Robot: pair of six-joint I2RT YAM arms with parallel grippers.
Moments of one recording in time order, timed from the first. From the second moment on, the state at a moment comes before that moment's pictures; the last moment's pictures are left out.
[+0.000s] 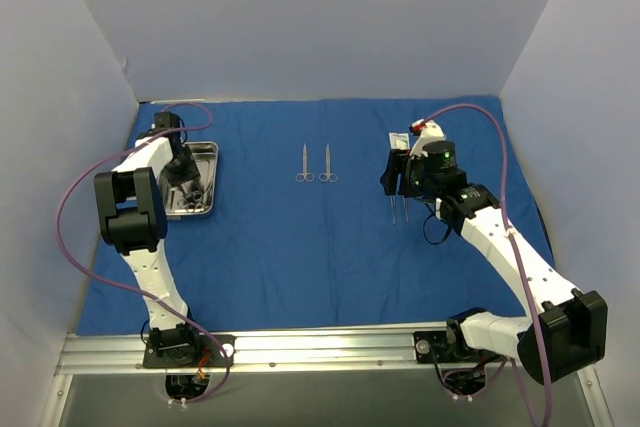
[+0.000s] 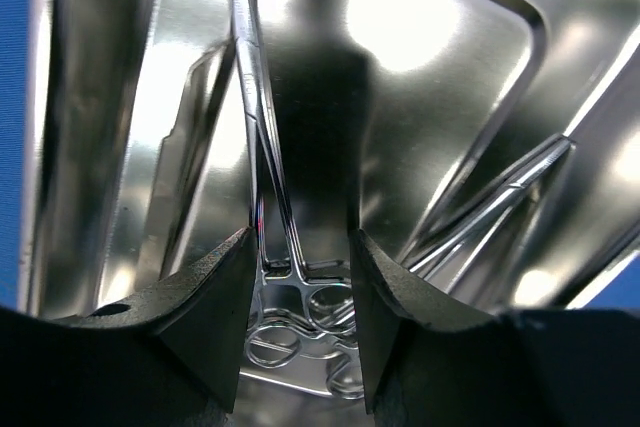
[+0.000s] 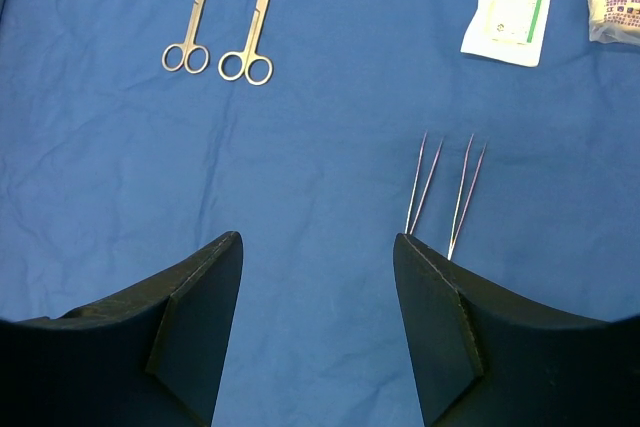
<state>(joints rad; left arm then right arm) 0.11 2.08 1.56 -0.67 -0.12 -0.30 0.35 1.18 0.93 -0.32 -0.02 0.26</state>
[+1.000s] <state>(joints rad) 0.08 2.05 1.62 -0.60 -0.34 -0.09 0.35 1.22 0.93 -0.29 -0.04 0.26</state>
